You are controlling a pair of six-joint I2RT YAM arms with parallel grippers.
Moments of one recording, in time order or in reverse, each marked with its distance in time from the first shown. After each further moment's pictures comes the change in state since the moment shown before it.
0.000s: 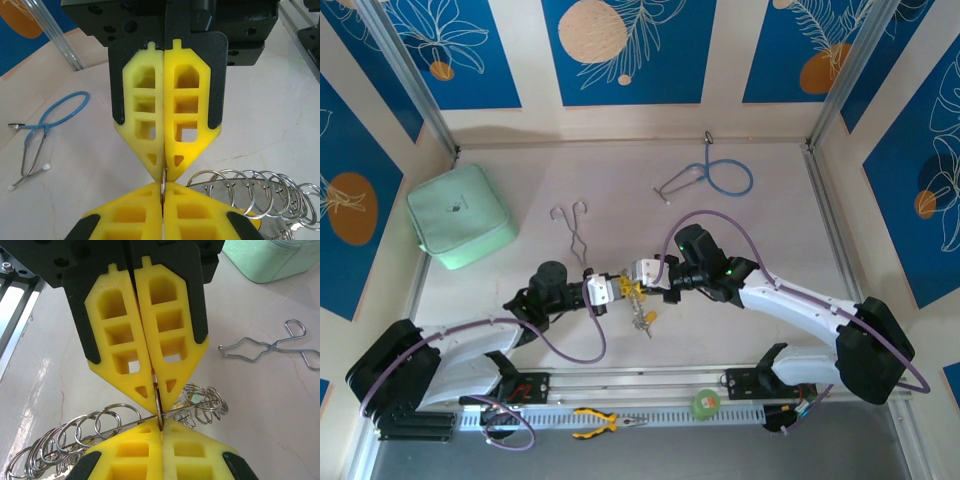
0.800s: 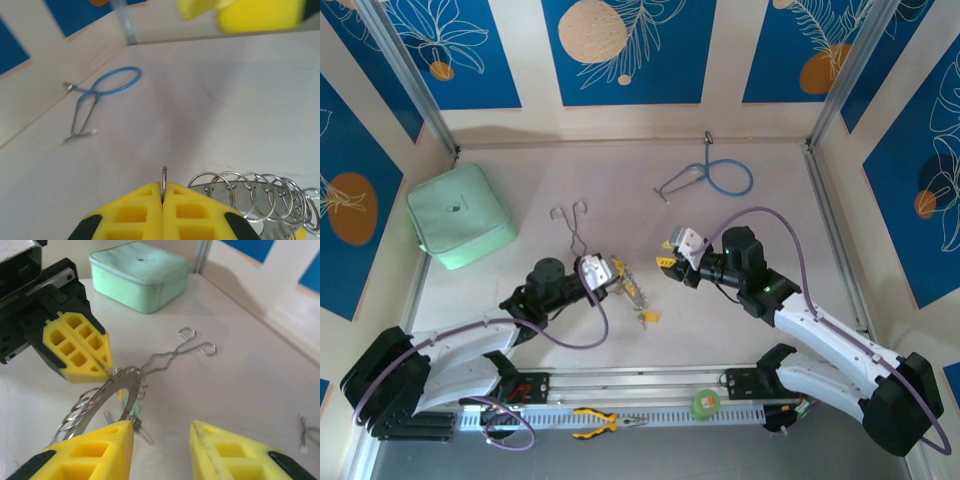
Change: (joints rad) left arm 0.000 -0.056 0.058 -0.084 -0.278 -0.201; right arm -0.145 -0.308 -0.120 0.165 0.134 0.442
